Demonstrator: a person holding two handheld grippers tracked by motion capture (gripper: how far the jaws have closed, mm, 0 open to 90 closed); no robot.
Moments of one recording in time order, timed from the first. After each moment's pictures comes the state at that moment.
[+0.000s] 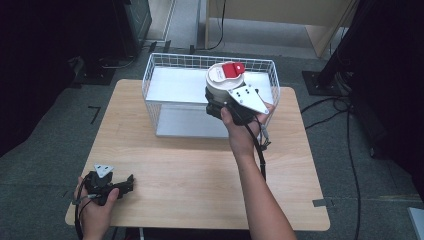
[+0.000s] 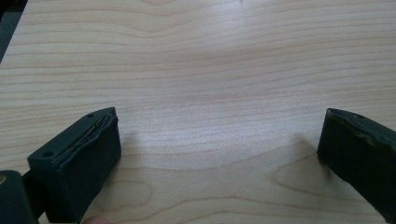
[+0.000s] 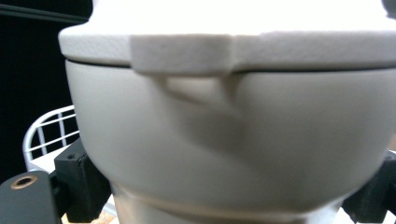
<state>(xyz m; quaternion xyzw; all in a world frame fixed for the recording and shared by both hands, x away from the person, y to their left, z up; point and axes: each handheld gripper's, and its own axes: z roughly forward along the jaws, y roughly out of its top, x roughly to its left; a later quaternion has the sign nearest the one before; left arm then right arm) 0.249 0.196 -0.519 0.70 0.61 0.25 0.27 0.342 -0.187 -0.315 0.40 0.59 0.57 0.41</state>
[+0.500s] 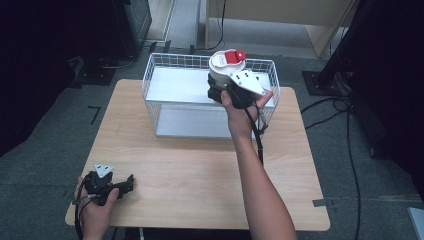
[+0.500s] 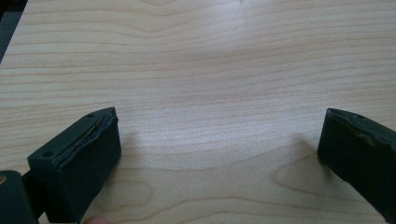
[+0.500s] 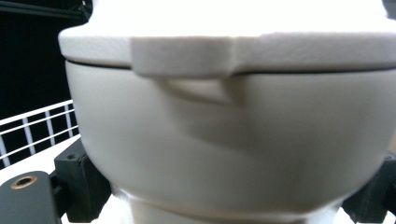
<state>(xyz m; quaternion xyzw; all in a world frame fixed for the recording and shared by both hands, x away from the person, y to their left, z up) 0.249 0.196 -0.519 0.70 0.61 0.25 0.27 0.387 -0.190 -0.311 0.42 0.59 0.55 0.42</state>
